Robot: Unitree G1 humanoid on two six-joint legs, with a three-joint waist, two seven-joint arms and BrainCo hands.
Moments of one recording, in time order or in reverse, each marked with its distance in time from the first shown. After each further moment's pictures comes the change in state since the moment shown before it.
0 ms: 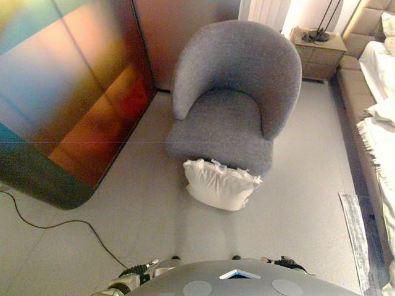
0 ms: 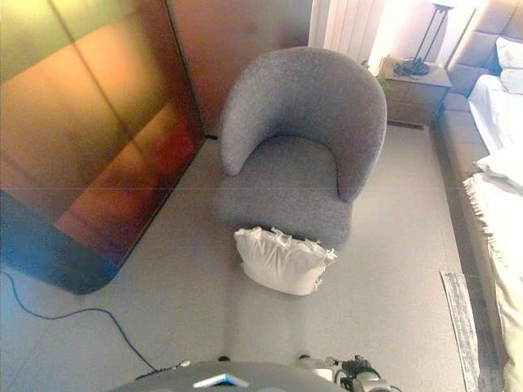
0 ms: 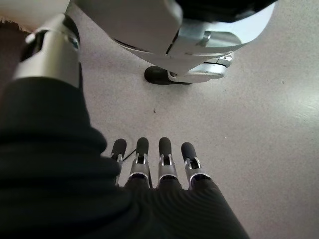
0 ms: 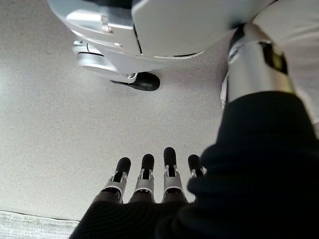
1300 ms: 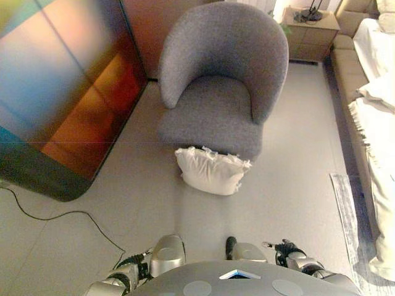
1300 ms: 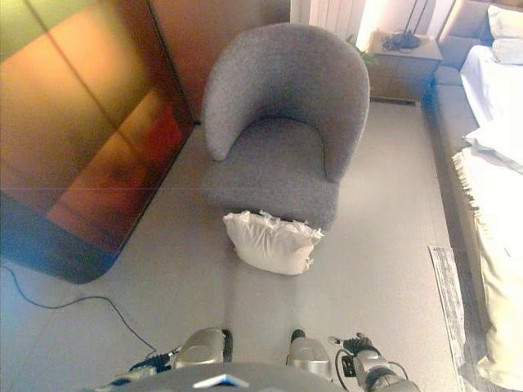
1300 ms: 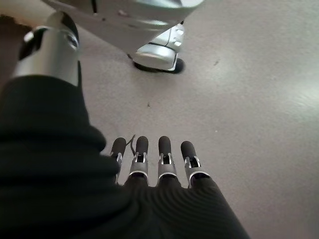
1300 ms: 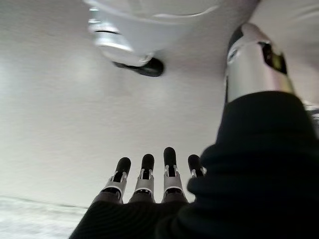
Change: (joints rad) left arm -0.075 0.007 0.044 0.053 -0.032 -0.027 0.013; right arm -0.105 -0.024 0.020 0.059 -0.002 -0.005 -0.005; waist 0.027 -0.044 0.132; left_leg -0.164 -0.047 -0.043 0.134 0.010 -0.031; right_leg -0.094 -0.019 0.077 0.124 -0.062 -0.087
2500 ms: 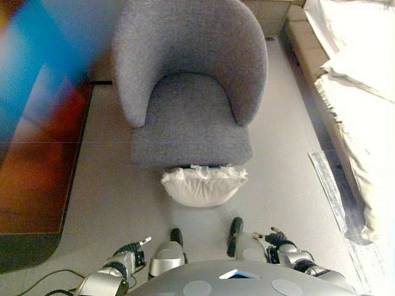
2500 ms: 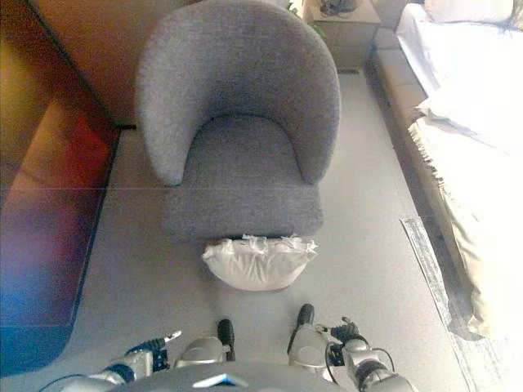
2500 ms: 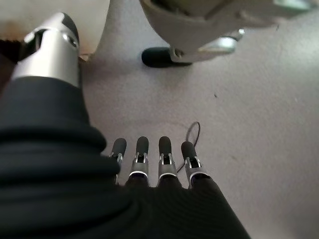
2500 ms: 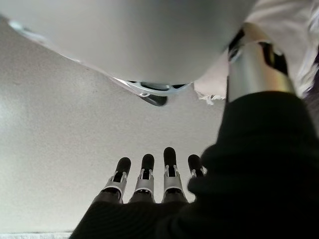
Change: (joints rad) left arm -0.033 0.022 -0.009 -0.041 -0.035 0.007 0.014; right arm -0.008 0.040 0.014 -0.058 -0.037 -0.059 -0.006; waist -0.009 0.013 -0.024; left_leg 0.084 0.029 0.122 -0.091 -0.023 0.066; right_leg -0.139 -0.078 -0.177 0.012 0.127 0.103
